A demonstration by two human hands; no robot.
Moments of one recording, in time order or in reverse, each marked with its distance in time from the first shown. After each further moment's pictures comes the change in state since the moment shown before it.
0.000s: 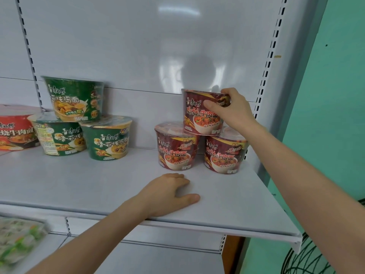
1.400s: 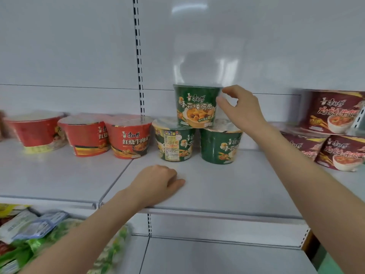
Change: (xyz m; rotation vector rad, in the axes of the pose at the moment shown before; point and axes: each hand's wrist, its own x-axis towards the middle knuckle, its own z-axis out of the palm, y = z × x) left_hand -0.136 -0.312 -0.093 0.298 0.219 0.075; right_hand -0.028 -0.206 0.239 -0.086 0.088 -0.122
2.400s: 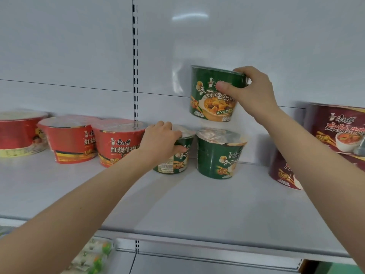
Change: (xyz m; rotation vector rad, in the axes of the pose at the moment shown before) left_hand 0.098 -0.017 -0.040 0.230 0.167 -0.151; right_hand 0.048 -0.005 -0.014 0.151 0.114 -0.024
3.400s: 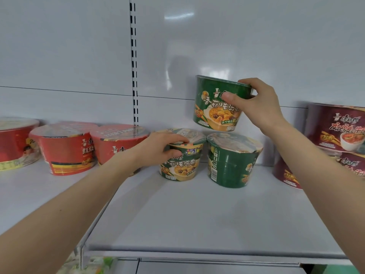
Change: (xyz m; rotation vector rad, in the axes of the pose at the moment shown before) left_hand 0.004 -0.045 0.007 -0.628 -0.160 0.234; right_hand -0.008 0.007 0.013 0.001 0.016 0.059
